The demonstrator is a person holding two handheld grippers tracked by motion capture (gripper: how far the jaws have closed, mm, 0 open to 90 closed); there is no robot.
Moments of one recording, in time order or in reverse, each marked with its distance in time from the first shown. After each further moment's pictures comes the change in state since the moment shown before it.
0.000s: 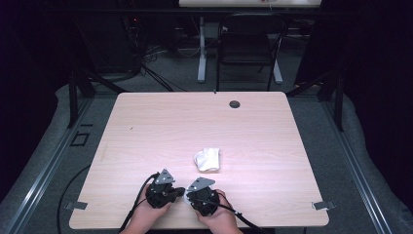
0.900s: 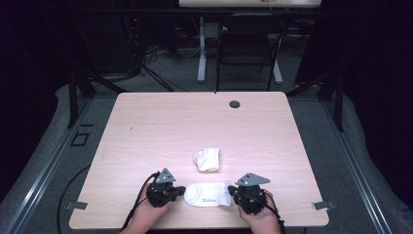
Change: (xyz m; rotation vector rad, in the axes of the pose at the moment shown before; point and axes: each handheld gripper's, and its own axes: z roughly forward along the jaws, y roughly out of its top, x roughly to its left) left arm 0.001 0.003 0.002 0.004 0.002 -0.009; right arm -0.068 -0.049 -0.090 -0.062 -0.149 0.177
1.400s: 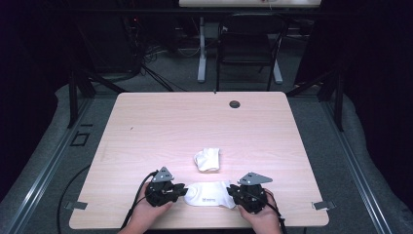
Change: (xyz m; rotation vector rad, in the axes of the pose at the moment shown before) left arm -0.001 0.001 -0.005 -0.056 -0.036 0.000; right arm -0.008 -0.004 0.011 -0.030 0.063 0.014
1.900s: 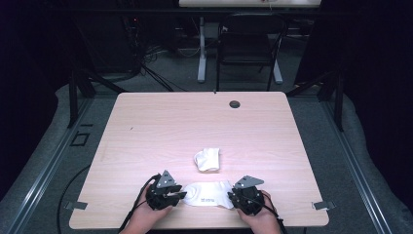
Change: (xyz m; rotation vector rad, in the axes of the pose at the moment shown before) left arm -0.006 -0.005 0.001 0.052 0.085 0.090; right arm 0.001 -0.011 0.015 0.118 -0.077 -0.077
